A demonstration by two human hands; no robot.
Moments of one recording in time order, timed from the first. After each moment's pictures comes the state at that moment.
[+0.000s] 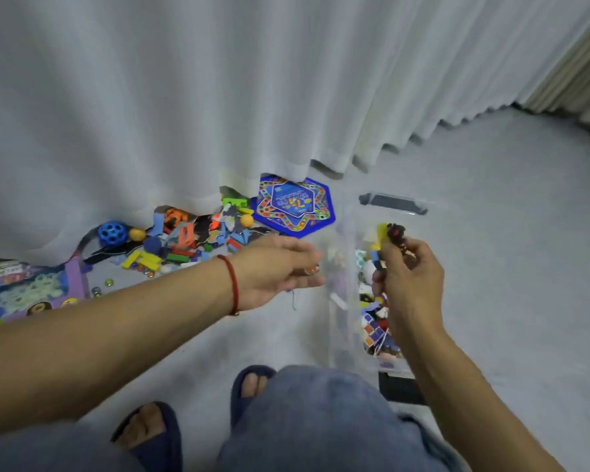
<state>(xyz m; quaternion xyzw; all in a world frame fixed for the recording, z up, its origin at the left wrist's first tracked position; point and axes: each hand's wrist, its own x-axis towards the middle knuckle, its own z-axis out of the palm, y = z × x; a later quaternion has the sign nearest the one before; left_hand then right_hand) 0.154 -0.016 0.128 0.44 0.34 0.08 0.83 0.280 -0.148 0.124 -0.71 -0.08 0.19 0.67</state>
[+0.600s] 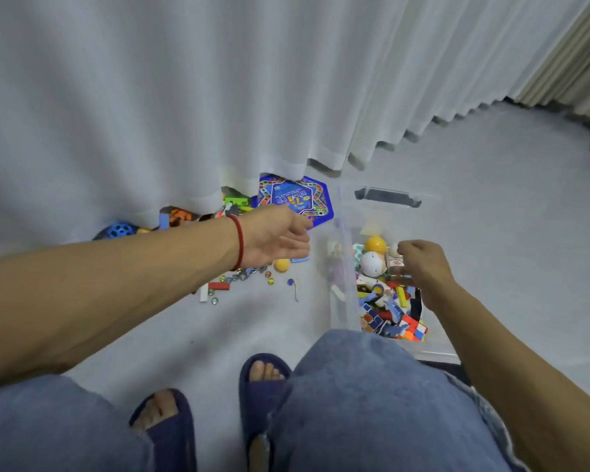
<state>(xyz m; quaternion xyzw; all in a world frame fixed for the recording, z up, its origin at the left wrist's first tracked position) 0.163 0.005 0.153 0.51 0.39 0.02 0.76 0.351 -0.166 0.114 -0.85 -0.07 0.24 0.45</state>
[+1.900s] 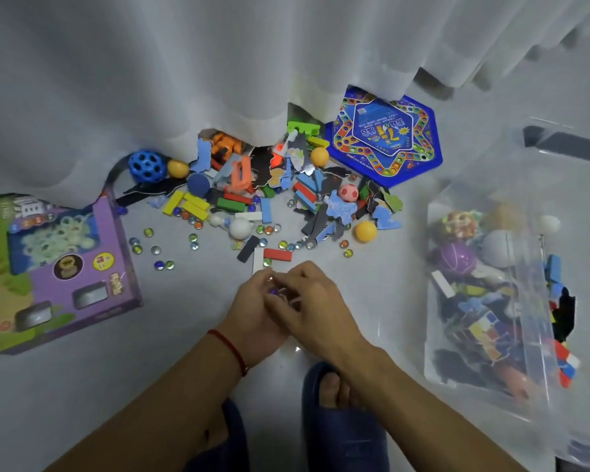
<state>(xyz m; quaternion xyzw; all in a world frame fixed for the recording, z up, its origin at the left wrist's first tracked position) 0.064 0.053 -0.090 0.06 0.45 0.13 0.88 0.161 -0.013 -0.081 -0.74 -0.57 0.26 0.25</state>
